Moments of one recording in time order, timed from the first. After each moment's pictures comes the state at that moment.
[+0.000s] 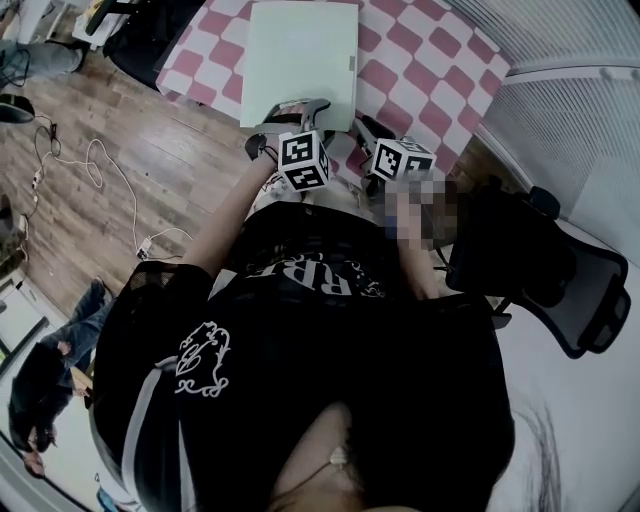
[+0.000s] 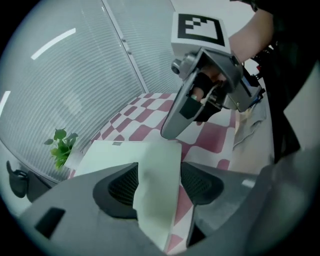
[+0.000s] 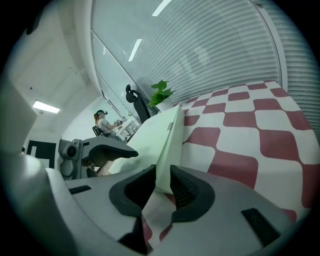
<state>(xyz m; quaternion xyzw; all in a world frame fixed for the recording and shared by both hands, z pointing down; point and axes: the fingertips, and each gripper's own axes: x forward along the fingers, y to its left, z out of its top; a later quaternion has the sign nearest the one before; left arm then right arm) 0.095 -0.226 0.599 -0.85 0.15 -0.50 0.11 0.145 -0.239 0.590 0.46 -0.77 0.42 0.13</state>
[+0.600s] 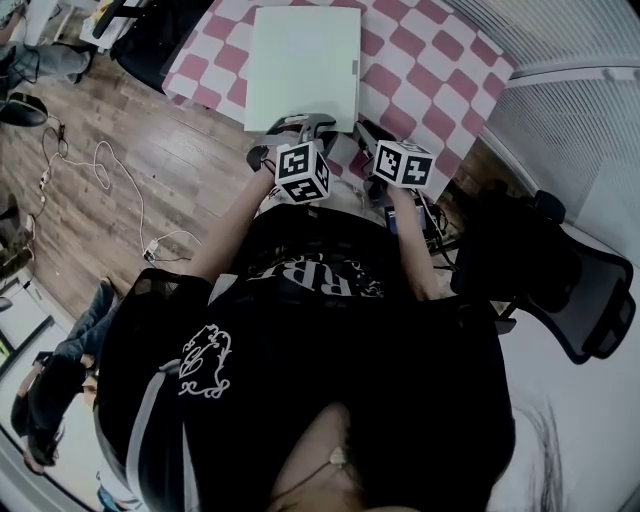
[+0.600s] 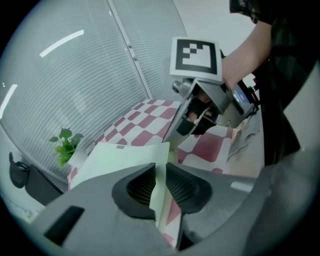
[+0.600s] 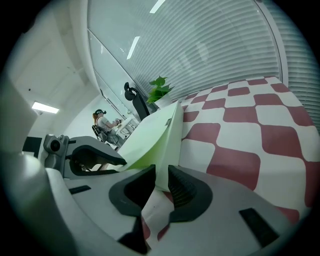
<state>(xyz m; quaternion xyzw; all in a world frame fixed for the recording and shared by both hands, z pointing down) 0.096 -0.215 0.580 -0.86 0.16 -0.48 0.09 0.145 -0.238 0.603 0.45 -0.77 0.43 0.14</state>
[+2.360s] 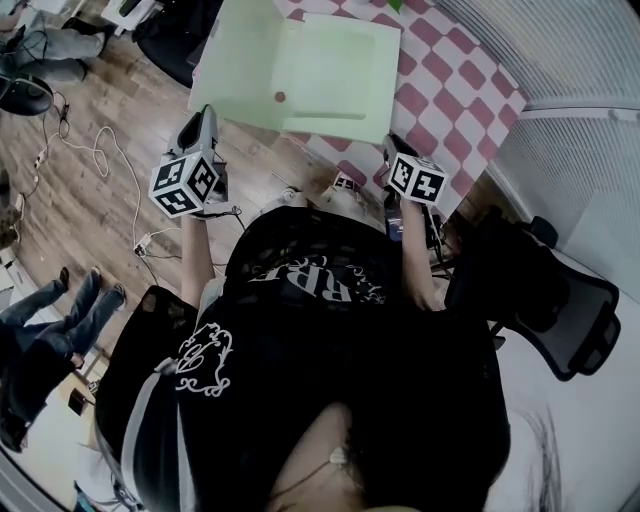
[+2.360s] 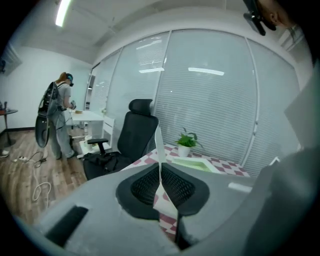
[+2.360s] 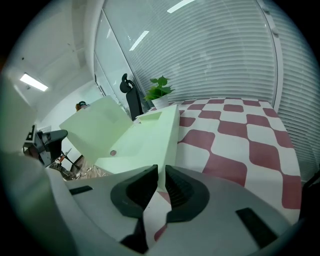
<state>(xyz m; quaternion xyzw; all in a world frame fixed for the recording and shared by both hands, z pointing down) -0.238 -0.245 0.460 -0.74 0.64 -0.08 -0.21 0.139 -0.238 0.599 0.52 -0.74 0.37 0.21</state>
